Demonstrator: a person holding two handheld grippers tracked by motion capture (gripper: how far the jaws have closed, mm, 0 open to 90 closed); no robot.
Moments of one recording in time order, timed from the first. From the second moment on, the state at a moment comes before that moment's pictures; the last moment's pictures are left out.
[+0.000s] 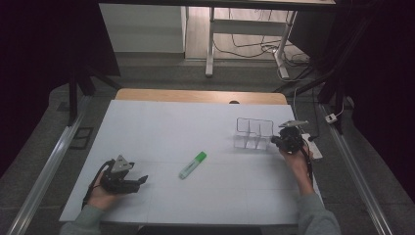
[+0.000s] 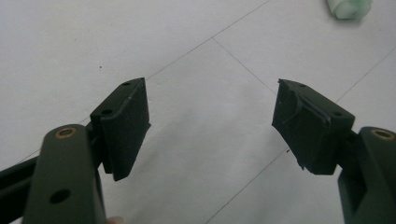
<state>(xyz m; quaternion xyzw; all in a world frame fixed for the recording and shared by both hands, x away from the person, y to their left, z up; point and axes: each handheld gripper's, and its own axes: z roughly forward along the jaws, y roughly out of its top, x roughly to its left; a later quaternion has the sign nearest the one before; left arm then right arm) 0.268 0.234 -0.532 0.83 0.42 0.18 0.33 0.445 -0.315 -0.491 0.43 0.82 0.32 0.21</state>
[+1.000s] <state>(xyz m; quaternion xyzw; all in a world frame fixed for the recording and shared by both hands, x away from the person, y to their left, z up) 0.269 0.234 -0.533 0.83 0.42 0.18 0.33 0.453 -0.252 -0.496 0.38 0.84 0.32 0.20</state>
